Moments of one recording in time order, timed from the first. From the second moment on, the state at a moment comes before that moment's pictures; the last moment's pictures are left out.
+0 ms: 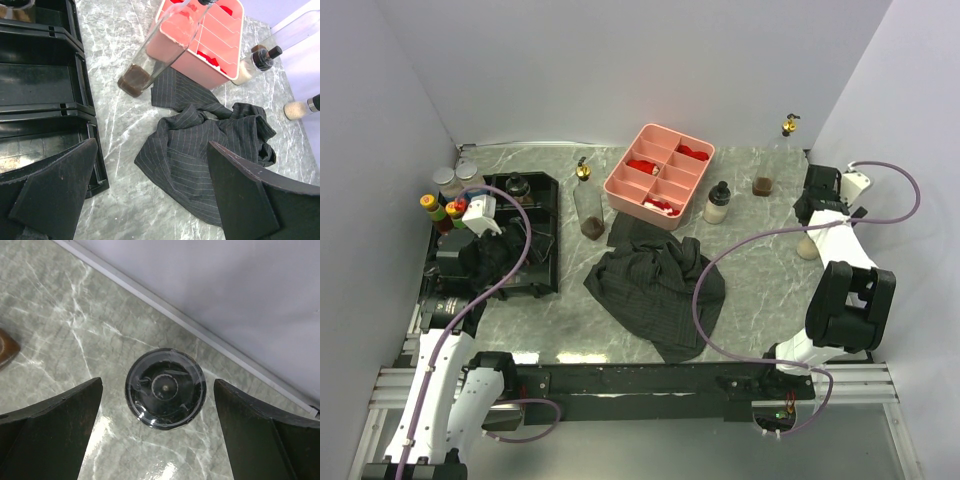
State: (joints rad) left arm -0.04 0.65 0.71 -0.37 0.32 -0.43; right arm -0.22 1.54 1.11 -0.35 0.63 0.47
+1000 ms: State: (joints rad) left arm -0.04 0.62 0.71 -0.38 0.26 -0.43; right arm -0.08 1.39 0.97 -0.33 0.48 0.40
